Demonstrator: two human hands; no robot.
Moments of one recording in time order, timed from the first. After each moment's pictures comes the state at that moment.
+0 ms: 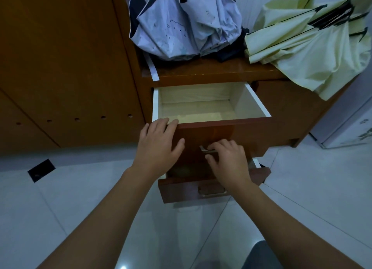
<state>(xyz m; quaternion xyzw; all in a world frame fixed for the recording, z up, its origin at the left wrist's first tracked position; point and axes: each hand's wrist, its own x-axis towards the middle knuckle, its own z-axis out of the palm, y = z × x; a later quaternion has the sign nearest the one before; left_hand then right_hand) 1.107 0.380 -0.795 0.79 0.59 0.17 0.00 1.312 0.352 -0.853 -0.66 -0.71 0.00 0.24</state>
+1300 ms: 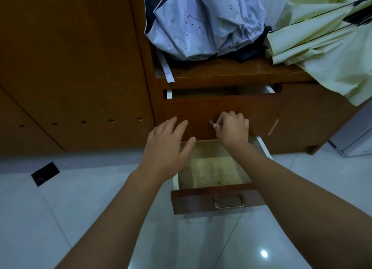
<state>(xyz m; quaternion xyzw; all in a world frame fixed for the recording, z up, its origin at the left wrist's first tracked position) 1.085 0.409 -0.796 0.79 0.59 0.15 0.08 1.290 0.491 -0.849 -0.72 -0.65 -0.01 0.24</state>
